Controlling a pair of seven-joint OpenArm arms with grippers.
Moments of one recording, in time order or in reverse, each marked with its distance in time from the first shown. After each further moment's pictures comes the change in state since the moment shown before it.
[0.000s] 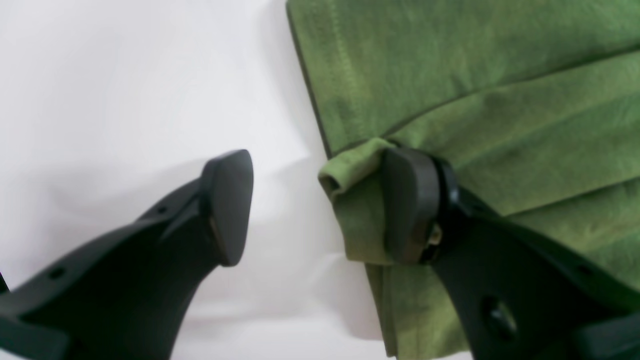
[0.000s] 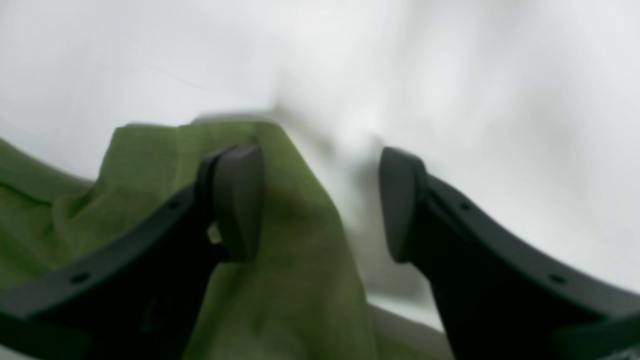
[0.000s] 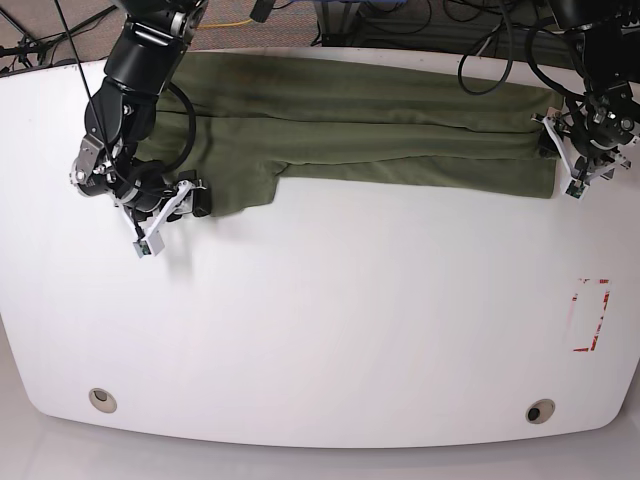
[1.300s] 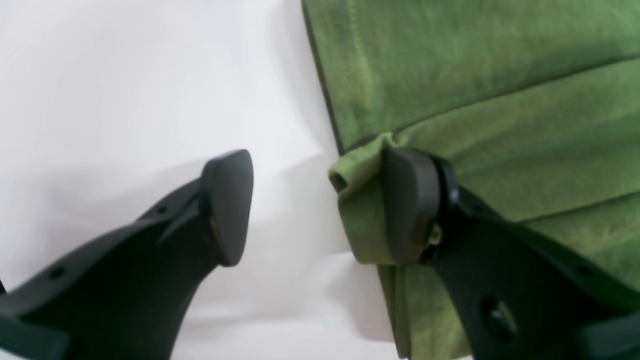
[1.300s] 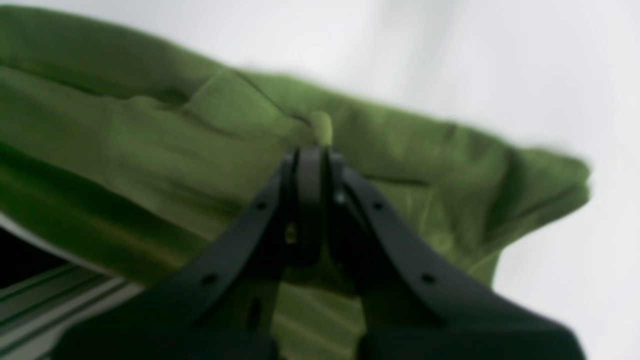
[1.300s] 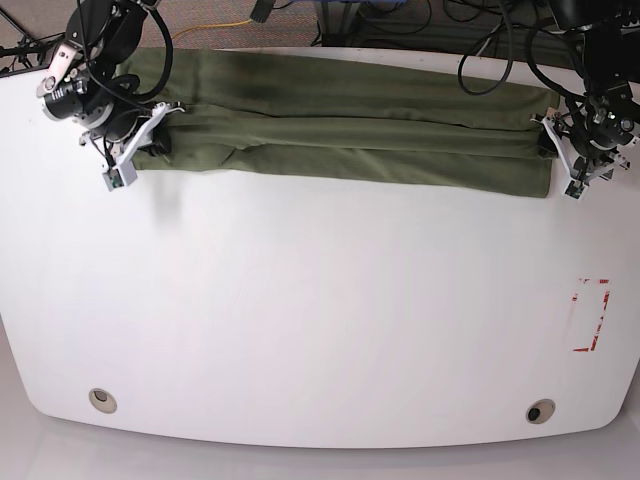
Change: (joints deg) left arm -0.2 0.0 0.0 -0.2 -0.1 0.0 0.0; right arm -22.6 -0.6 8.7 32.5 15.5 0.0 -14.2
